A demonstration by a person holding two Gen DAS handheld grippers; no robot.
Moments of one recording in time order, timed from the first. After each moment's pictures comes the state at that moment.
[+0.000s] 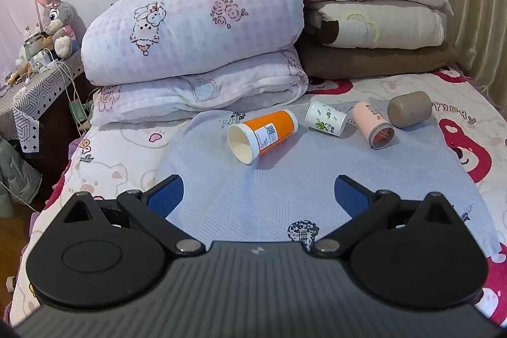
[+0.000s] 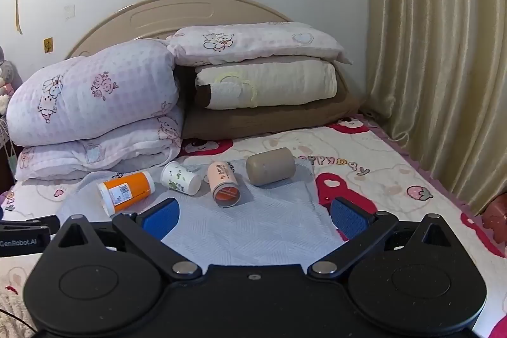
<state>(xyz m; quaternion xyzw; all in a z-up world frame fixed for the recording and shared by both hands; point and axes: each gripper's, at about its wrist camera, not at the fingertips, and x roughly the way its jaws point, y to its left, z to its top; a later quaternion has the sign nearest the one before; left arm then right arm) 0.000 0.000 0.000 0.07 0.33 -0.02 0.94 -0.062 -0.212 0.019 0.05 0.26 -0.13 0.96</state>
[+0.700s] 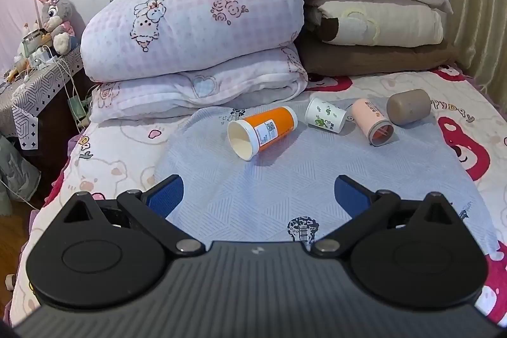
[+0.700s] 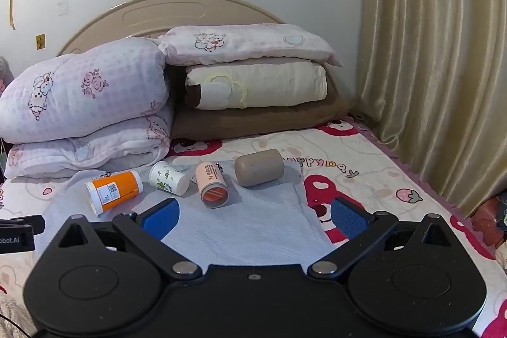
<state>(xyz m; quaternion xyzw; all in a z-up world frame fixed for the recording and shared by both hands) 0.000 0.002 -0.006 0.07 0.33 -0.03 0.94 -0.060 -0.213 0.015 0.04 0.26 -0.15 0.95</state>
